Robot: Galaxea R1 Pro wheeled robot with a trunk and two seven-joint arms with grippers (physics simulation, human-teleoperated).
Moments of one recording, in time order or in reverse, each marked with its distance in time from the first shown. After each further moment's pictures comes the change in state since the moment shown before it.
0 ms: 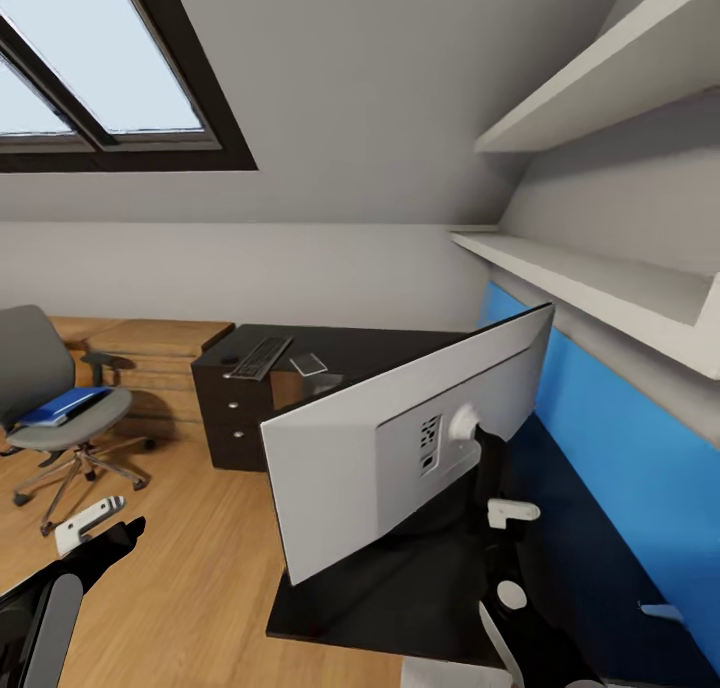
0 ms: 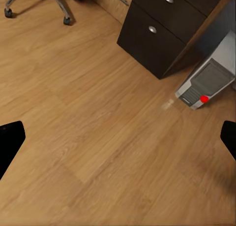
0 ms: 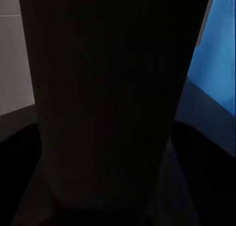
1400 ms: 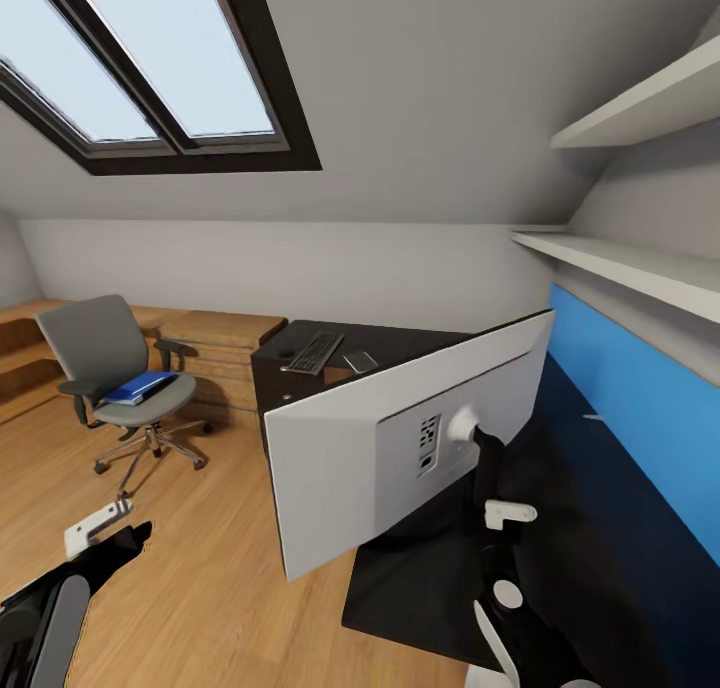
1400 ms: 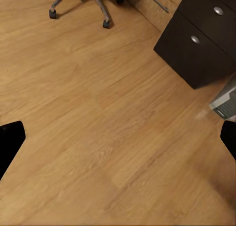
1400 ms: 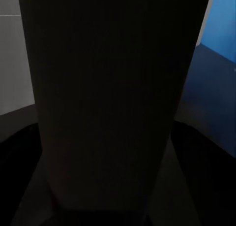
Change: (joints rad) left arm 0.000 0.005 -0.024 0.033 0.004 -0.001 0.002; right arm 0.000 0.013 0.000 -0.001 -0.025 0.025 0.000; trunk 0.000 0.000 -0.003
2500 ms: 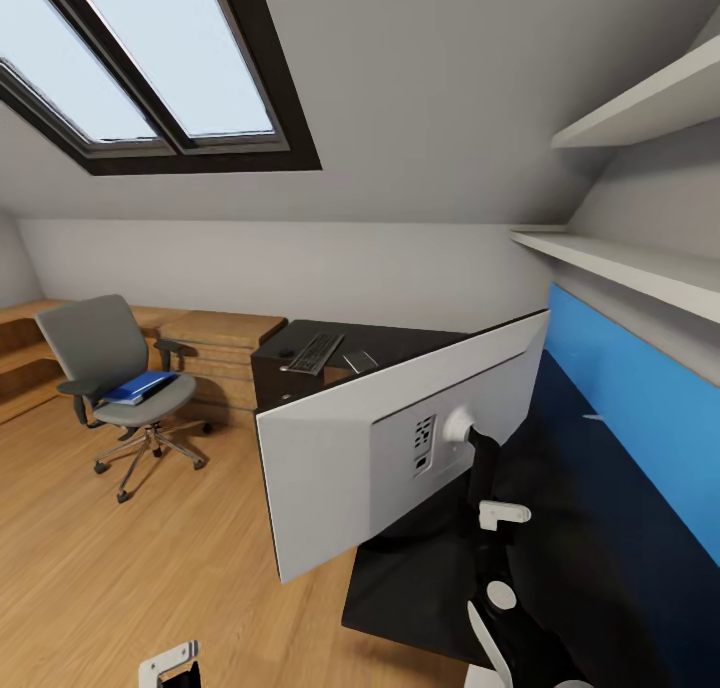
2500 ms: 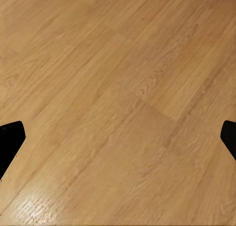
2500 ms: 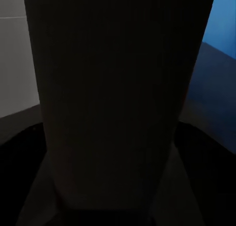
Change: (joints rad) left arm 0.000 -0.017 -0.338 0.942 -0.162 -0.803 0.007; right arm 0.000 0.020 0.003 0.005 0.005 -0.009 -0.006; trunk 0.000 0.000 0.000
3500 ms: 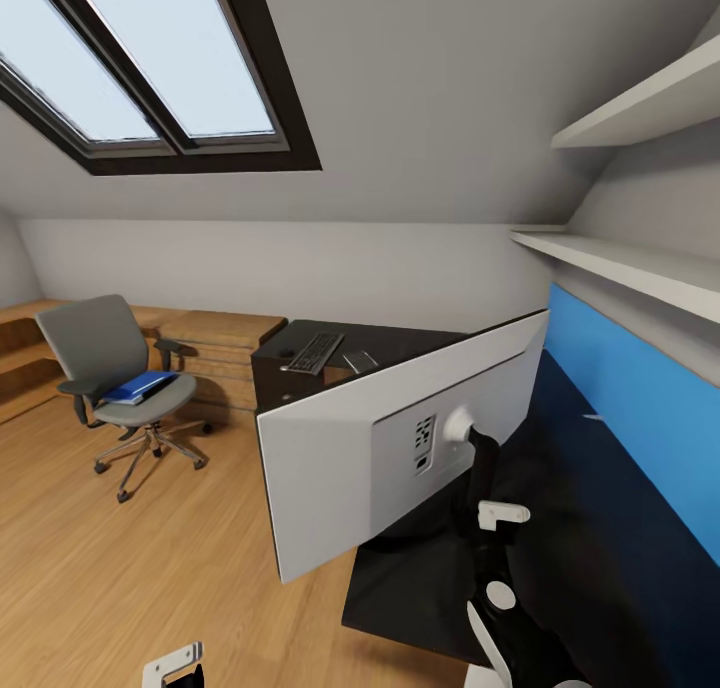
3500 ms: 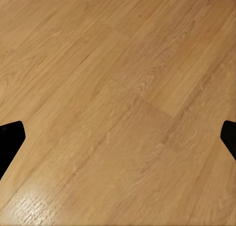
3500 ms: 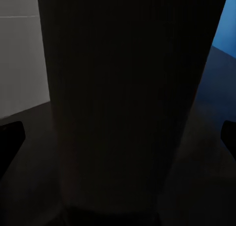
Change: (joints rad) left arm 0.000 -0.010 -0.005 0.008 -0.005 -0.001 0.002; right arm 0.000 0.001 0.001 0.000 0.000 0.001 0.003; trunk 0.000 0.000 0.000
